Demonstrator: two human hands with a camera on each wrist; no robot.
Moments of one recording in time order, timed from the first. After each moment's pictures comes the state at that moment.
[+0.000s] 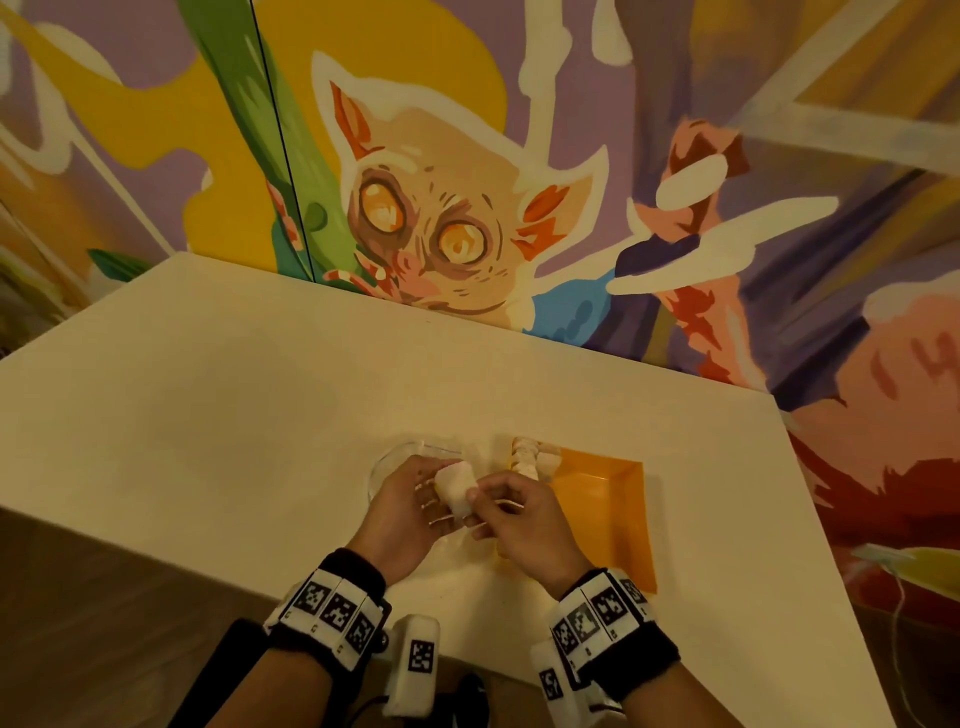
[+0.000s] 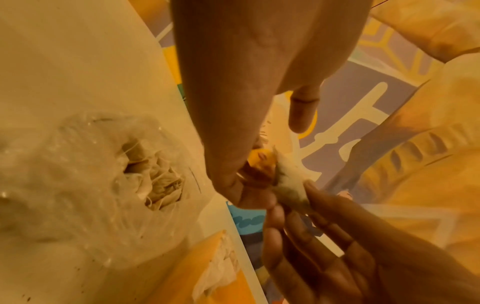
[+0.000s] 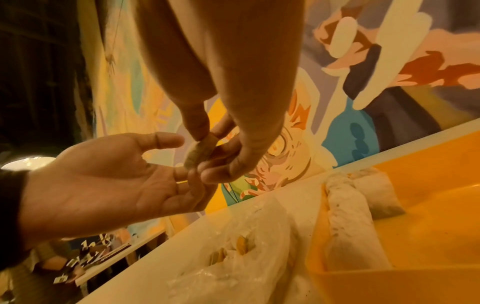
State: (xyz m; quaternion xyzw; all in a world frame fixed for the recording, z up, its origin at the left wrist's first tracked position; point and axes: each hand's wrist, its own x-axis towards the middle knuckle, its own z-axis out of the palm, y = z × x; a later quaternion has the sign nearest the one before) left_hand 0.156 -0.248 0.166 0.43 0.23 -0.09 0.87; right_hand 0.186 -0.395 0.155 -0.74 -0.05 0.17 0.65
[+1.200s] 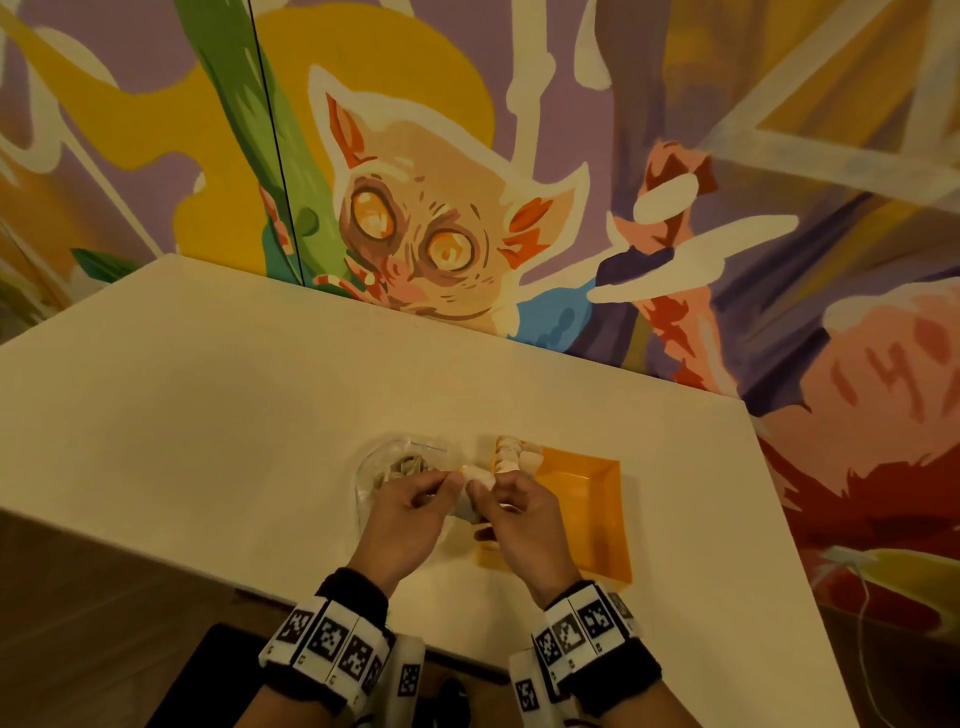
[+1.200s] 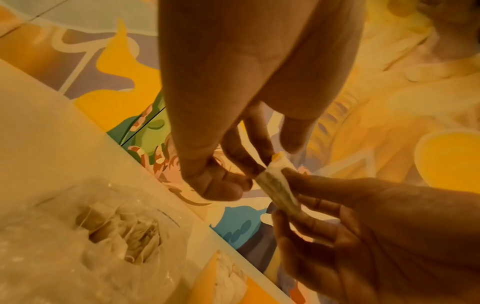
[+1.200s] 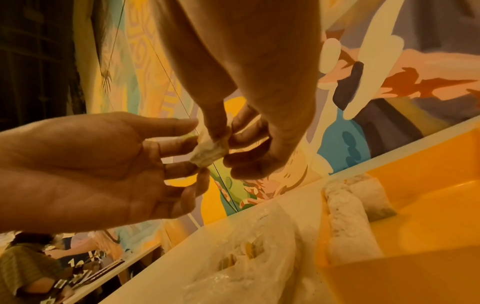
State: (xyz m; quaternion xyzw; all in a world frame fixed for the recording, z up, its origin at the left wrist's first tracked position) left_hand 0.131 -0.271 0.171 0.71 0.14 0.05 0.69; right_hand 0.165 -0.404 0.165 -0.73 0.00 0.10 0.68
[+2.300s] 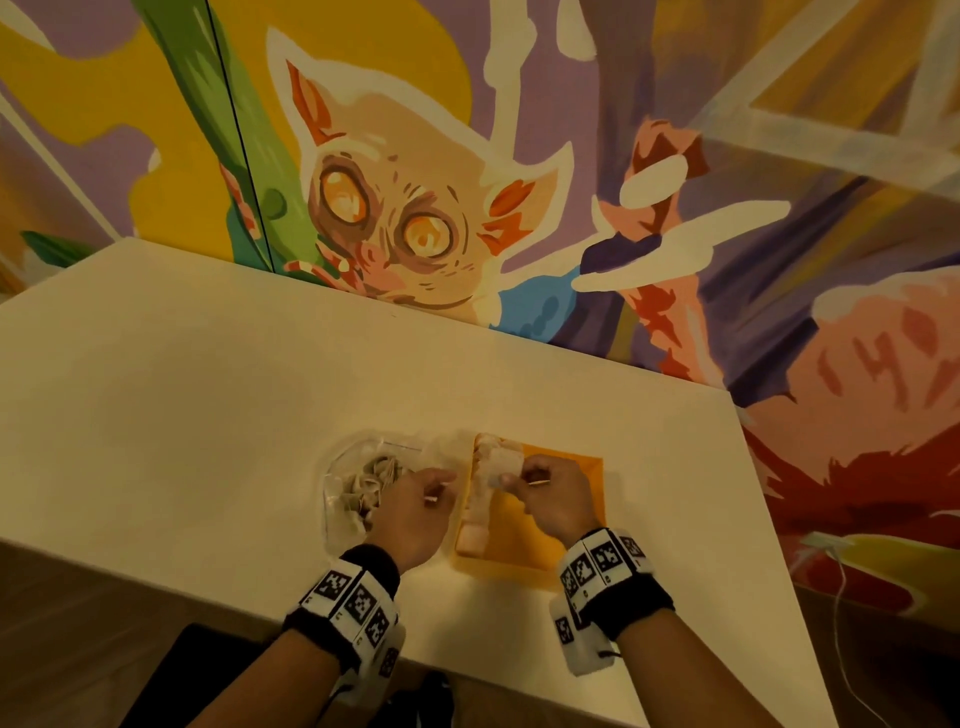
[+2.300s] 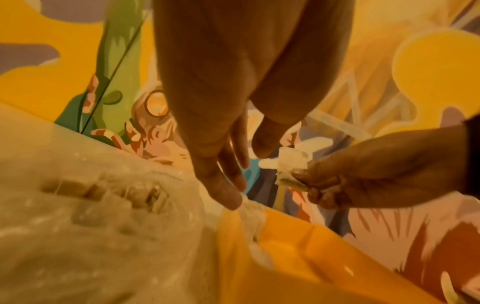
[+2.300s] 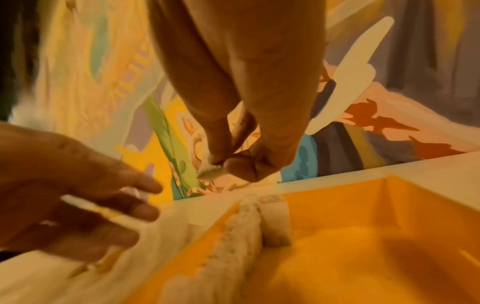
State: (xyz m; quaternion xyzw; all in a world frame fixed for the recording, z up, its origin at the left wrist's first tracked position) left_hand 0.182 -0.288 0.125 0.85 0.12 0.00 0.52; right_hand 0.244 -0.463 0.142 -0.88 0.00 0.09 0.47
